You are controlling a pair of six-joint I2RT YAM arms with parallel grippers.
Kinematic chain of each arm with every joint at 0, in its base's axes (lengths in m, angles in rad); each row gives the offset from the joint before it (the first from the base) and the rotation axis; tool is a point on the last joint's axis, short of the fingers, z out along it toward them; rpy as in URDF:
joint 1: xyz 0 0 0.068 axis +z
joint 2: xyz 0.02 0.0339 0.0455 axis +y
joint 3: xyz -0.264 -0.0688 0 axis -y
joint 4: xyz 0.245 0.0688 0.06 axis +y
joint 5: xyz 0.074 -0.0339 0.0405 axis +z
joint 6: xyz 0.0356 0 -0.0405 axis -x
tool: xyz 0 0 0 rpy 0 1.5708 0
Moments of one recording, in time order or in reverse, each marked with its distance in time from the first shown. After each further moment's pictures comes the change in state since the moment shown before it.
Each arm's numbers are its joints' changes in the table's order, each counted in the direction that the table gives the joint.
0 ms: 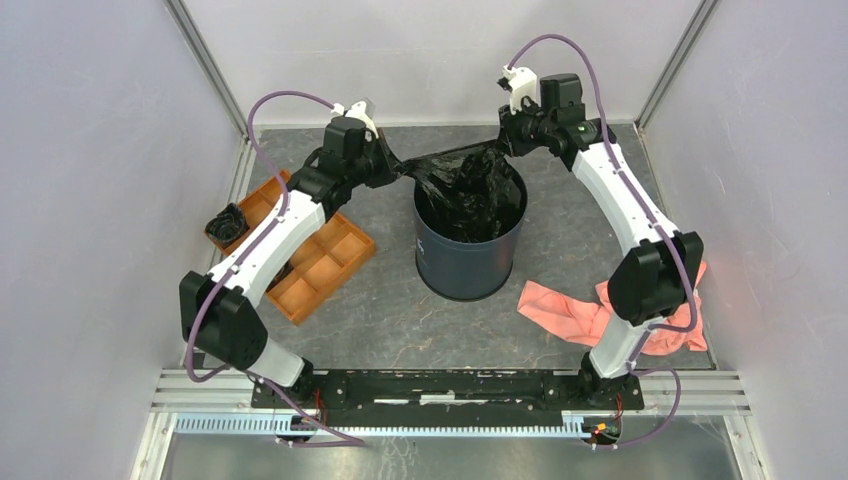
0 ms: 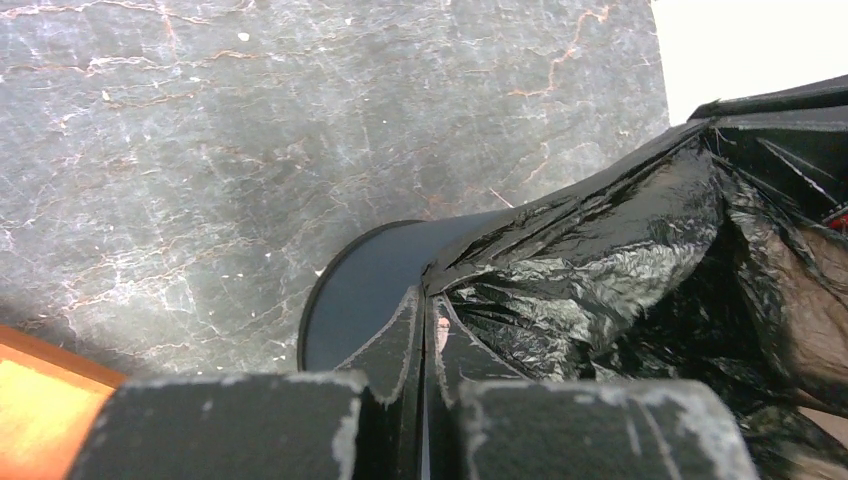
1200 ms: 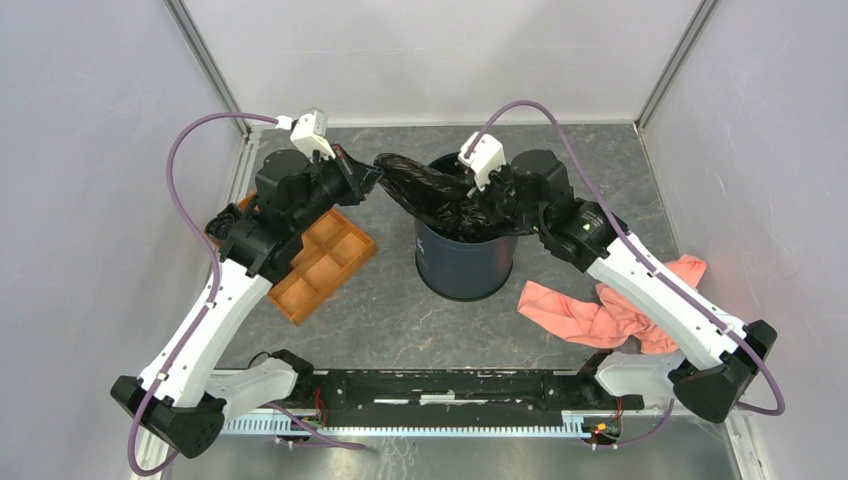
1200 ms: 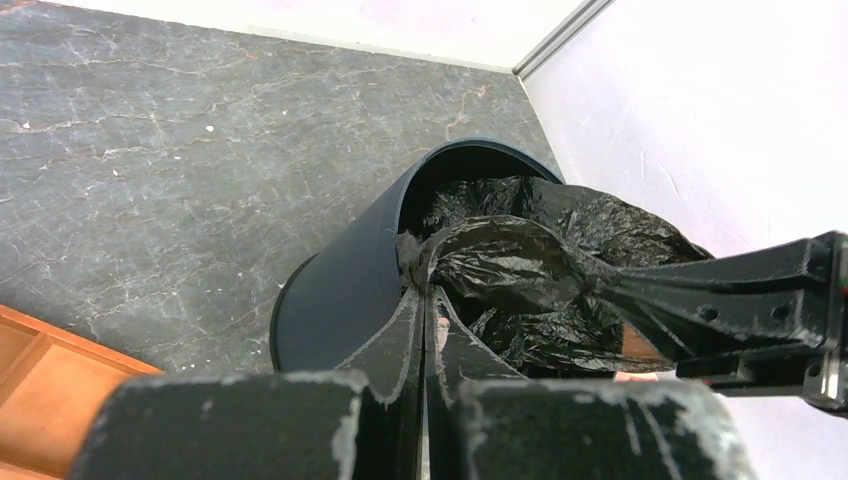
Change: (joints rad) left arm -0.043 -0.444 -0.143 0.009 0.035 -0.035; right arm 0.478 -0.505 -0.406 -0.057 -0.363 0.109
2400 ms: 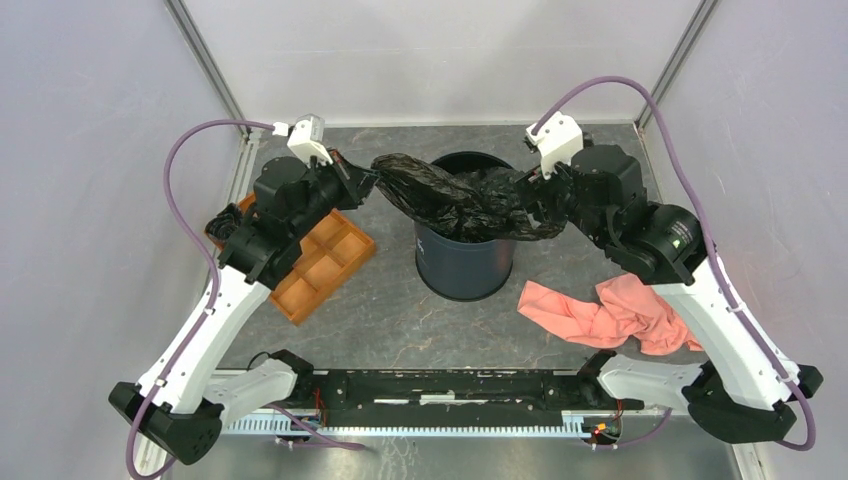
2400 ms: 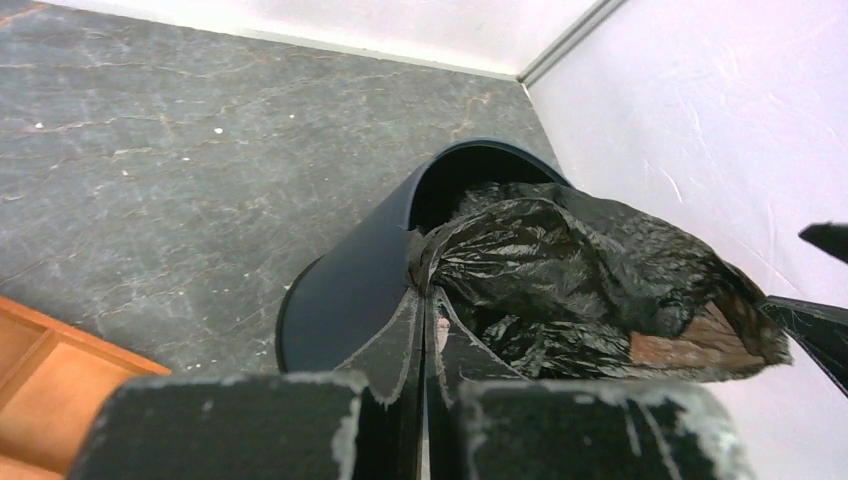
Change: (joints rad) left arm 0.000 -0.038 -0.055 -0.026 0.028 0.002; right arm -0.014 -0.125 0.271 0.458 -0.409 -0.164
